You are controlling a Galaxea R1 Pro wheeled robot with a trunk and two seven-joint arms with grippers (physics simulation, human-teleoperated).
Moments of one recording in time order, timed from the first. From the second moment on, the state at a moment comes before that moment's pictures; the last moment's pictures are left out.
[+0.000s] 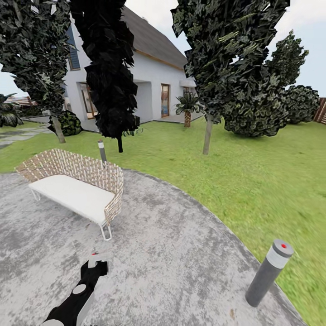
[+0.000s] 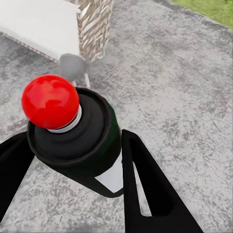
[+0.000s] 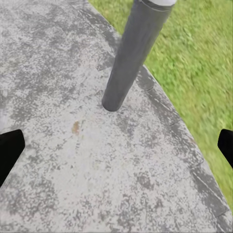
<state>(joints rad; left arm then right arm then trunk) -0.50 0.04 0.06 -0.43 0.03 -0.23 0.08 -0.23 -0.23 -0.27 -0.25 0.01 -0.42 -0.05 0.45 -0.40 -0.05</state>
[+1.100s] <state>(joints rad) -0.50 0.04 0.07 -0.42 0.03 -0.23 0.08 -0.23 -0.08 -0.21 -0.19 0.20 -0.42 -0.05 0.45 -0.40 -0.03</state>
